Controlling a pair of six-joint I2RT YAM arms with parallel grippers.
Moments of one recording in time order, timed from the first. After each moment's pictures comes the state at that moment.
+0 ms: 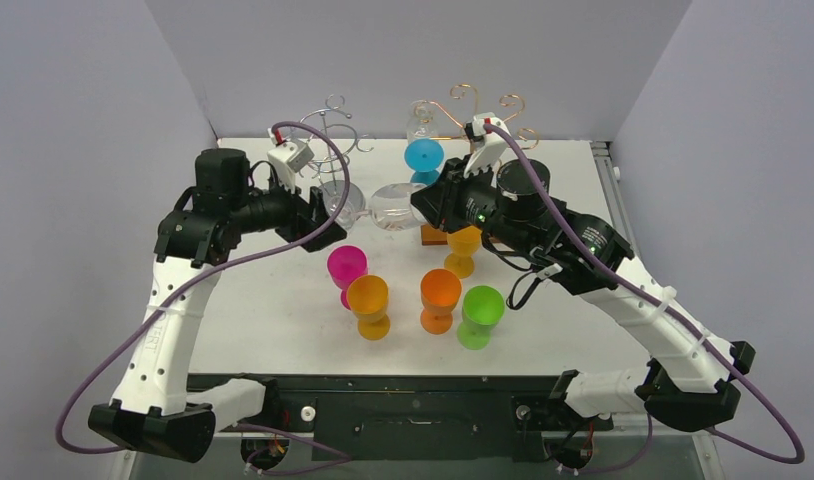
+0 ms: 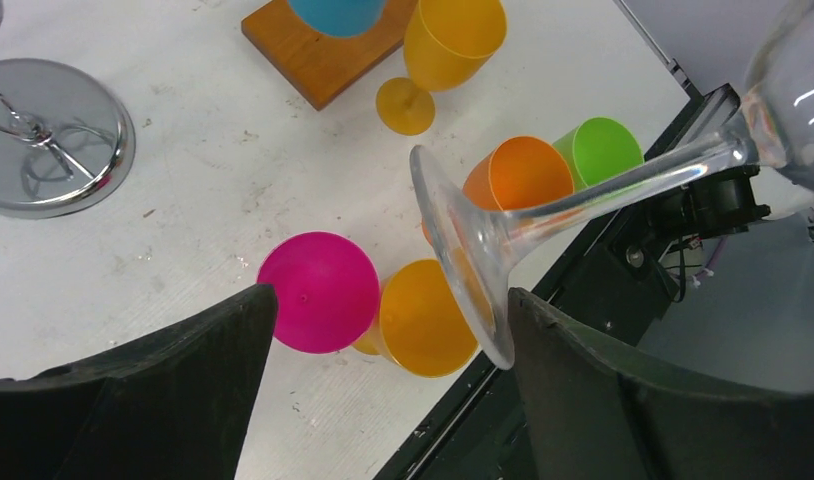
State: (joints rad) left arm -0.19 1.15 1.46 -0.92 0.66 0.03; right arm 0.94 1.26 1.68 -0.64 0.14 0.44
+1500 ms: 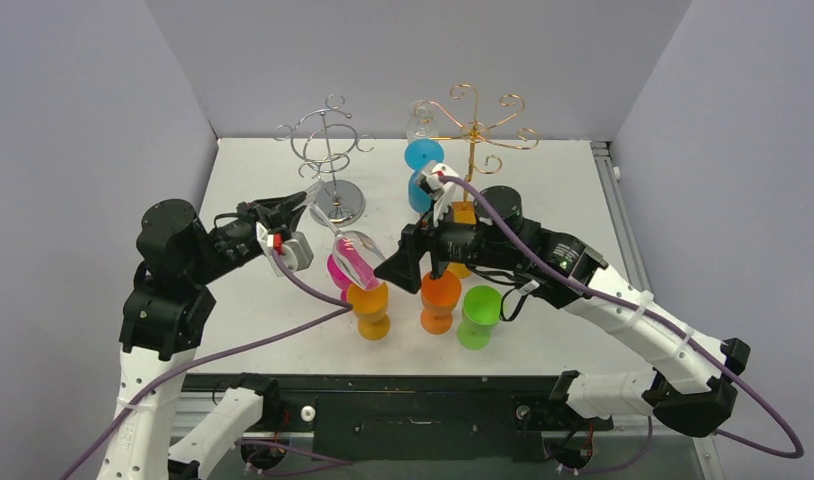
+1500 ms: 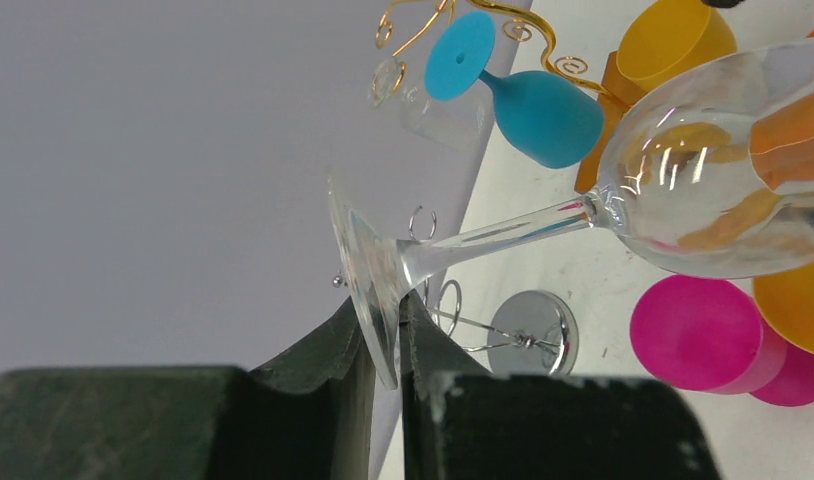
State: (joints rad) left arm -0.23 0.82 1.32 -0.61 0.64 0.97; right arm 0.93 1.20 1.44 -0.53 -0.27 0.34
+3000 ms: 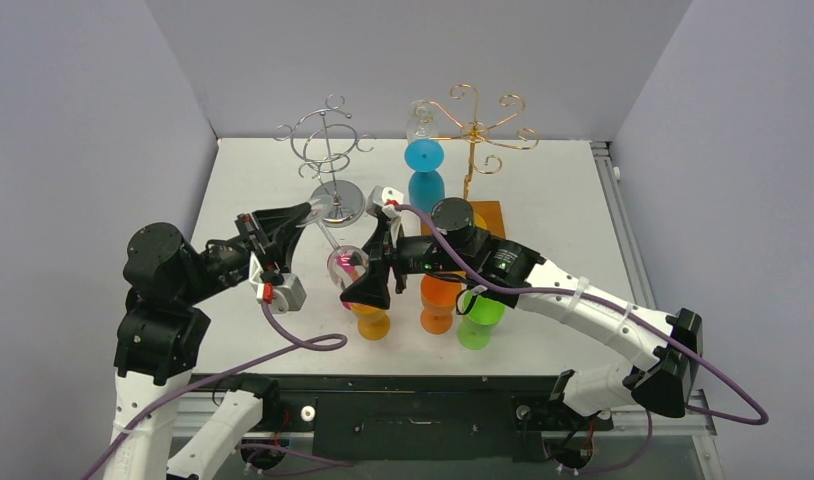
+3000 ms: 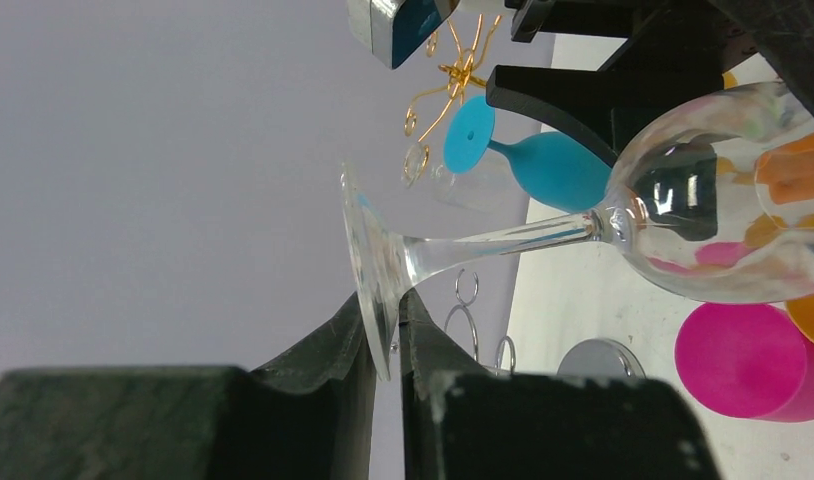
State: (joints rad) left arm -0.23 0.72 1.25 -0.52 0.79 1.13; right arm 1.01 1.35 1.28 -0.12 -0.55 0.20
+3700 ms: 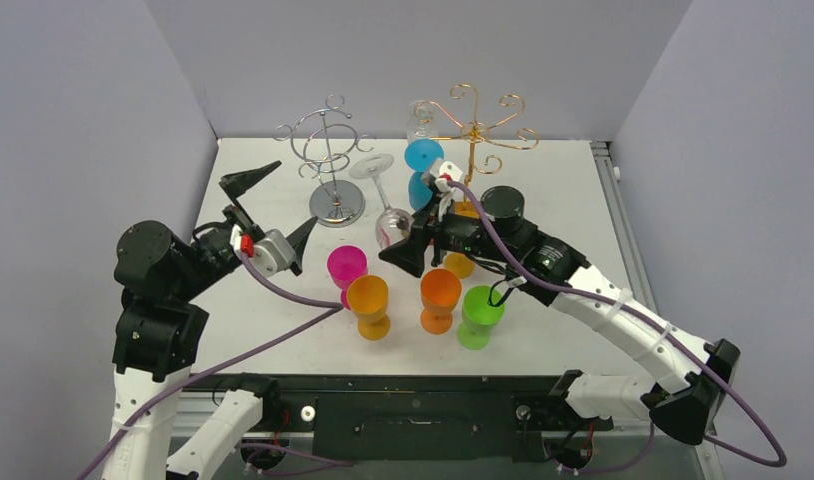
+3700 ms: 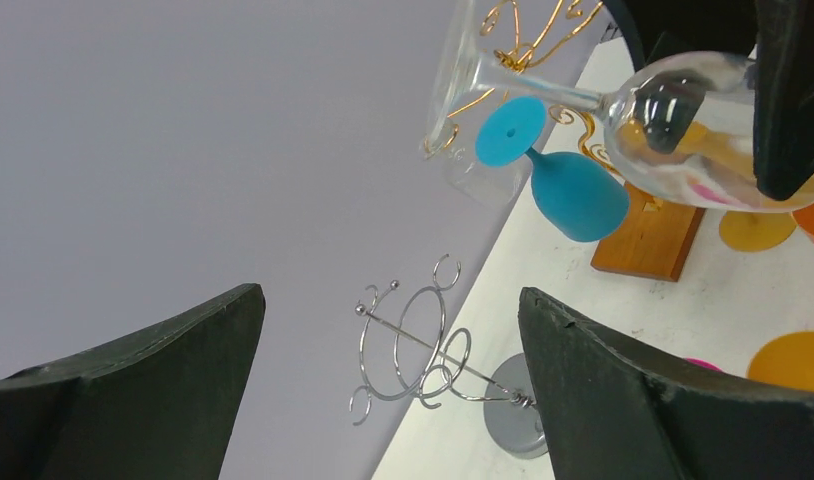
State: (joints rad) left arm -0.23 0.74 1.26 -0.41 0.65 0.78; right arm 0.85 1.22 1.22 -0.18 -0.42 0.19
